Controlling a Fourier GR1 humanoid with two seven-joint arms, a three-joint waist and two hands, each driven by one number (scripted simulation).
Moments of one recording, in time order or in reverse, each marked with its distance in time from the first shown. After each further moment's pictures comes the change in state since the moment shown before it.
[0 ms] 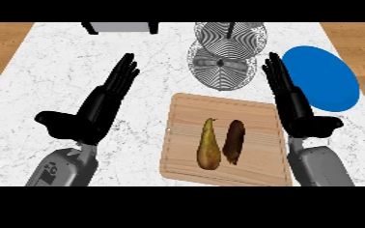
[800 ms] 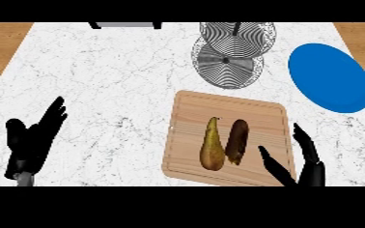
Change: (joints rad) left arm 0.289 0.232 0.194 0.207 -0.015 0.024 0.065; right arm 0.439 0.123 -0.062 0.073 0.236 -0.527 -0.168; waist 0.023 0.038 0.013
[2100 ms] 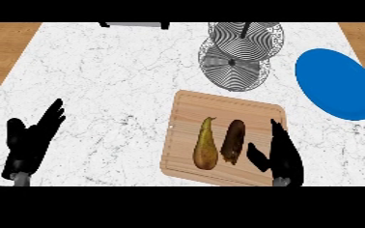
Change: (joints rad) left arm -0.008 0.014 0.012 0.058 -0.002 -0.049 -0.019; right arm -0.182 -0.080 0.278 -0.233 0.636 0.426 1.368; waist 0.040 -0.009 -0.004
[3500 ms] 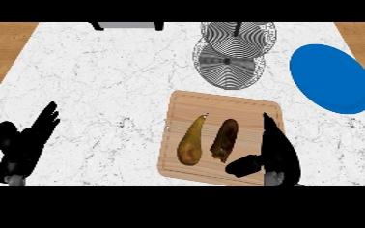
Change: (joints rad) left arm 0.011 -0.025 0.074 0.047 -0.021 -0.054 -0.025; right arm -0.049 0.156 -0.028 -0.186 0.113 0.295 0.200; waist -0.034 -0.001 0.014
